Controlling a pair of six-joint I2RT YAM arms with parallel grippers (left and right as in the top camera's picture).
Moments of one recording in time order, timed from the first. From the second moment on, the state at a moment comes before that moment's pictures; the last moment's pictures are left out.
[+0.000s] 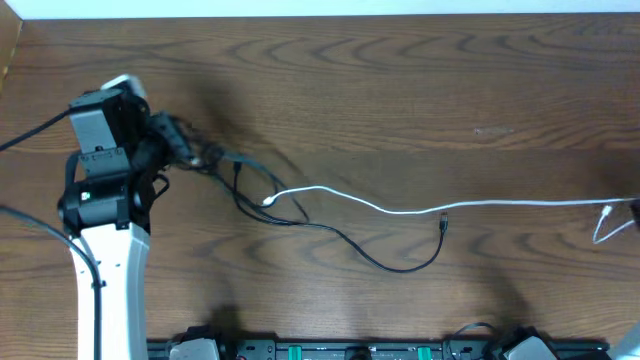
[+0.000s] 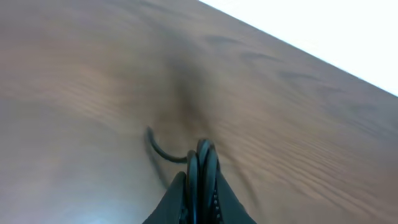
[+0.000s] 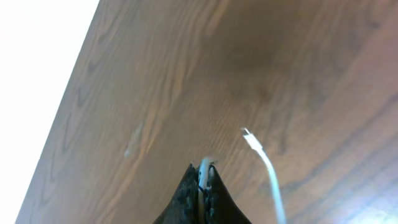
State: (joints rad) left arm 0.17 1.21 1.17 -0.69 0.16 -0.28; right arm -0.92 1.19 0.95 -0.69 -0.47 0.35
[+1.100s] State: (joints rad) left arm -0.15 1.31 1.17 -0.67 0.44 0.15; right arm -0.48 1.30 0.95 -0.77 -0.94 -0.44
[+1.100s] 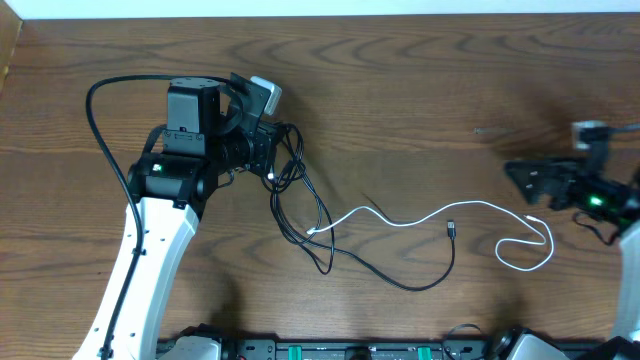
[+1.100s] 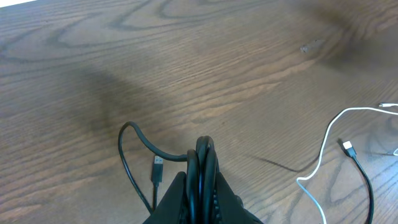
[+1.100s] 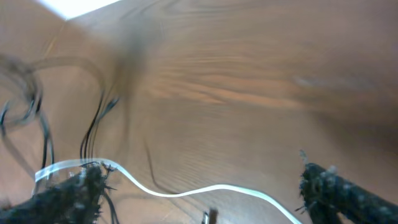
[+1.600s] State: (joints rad) left arm -0.15 1.31 1.17 -0.67 0.44 0.15; right arm -0.04 1.41 0.95 -0.65 -0.97 -0.77
